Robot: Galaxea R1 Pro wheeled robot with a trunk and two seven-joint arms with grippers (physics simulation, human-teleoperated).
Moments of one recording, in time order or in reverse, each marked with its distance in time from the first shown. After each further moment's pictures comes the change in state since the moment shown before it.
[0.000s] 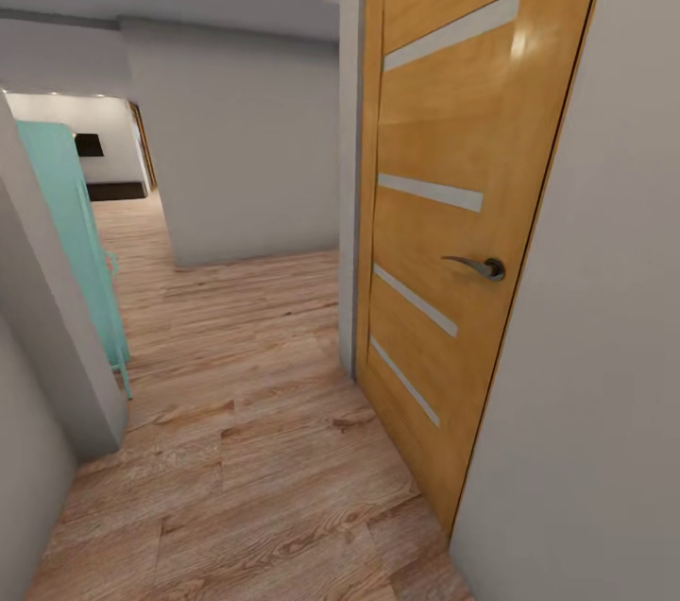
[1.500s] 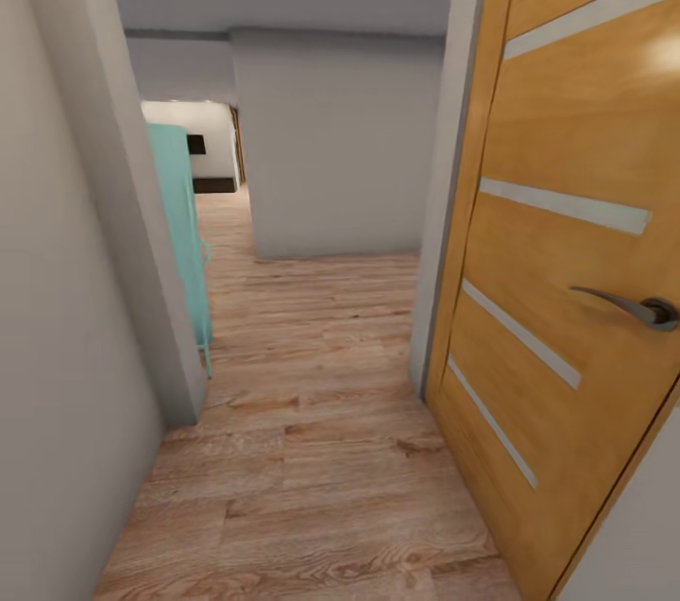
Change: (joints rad) left arm 0.000 0.000 -0.001 0.000 -0.001 0.000 0.000; right arm 0.000 -0.001 0.006 0.000 0.005 -0.001 0.001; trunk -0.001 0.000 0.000
